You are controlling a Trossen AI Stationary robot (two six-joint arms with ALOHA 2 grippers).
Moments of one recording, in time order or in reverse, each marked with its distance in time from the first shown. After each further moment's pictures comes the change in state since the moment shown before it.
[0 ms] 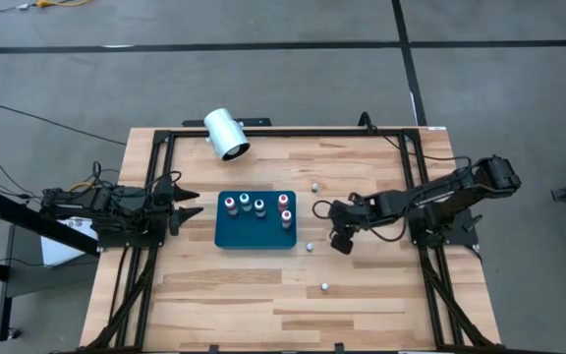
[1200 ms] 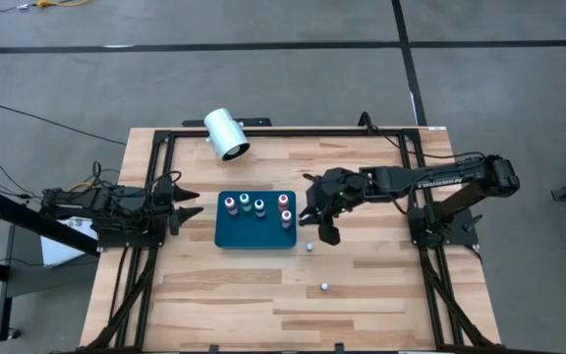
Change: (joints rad) left arm 0.000 0.000 0.000 0.000 0.000 -0.013; right arm -0.091 -0.001 0.398 0.059 -0.325 -0.384
